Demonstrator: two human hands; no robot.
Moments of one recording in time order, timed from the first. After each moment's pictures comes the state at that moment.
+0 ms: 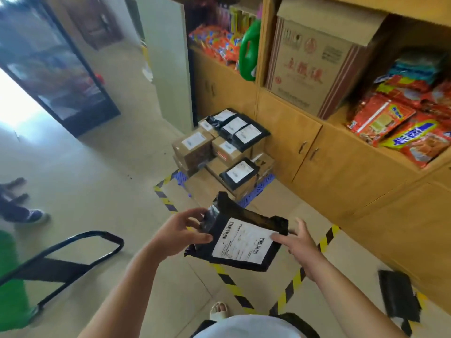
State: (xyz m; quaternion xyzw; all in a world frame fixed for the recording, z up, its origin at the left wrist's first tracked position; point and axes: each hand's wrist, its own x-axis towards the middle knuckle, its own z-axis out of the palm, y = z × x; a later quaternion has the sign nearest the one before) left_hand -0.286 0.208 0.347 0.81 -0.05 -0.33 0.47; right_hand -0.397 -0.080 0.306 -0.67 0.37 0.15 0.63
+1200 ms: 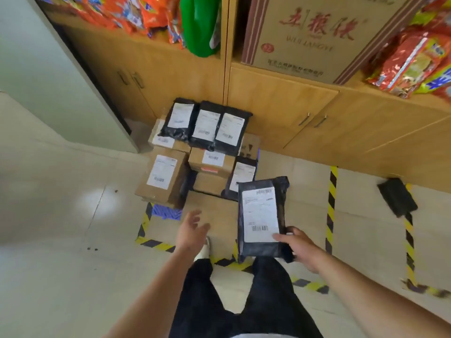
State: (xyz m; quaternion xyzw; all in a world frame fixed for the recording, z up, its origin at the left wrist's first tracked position) left_hand 0.177 0.198 0.158 0.79 0.04 -0.47 0.38; right_hand -0.048 0.025 0.181 -0.44 0.63 0.15 0.62
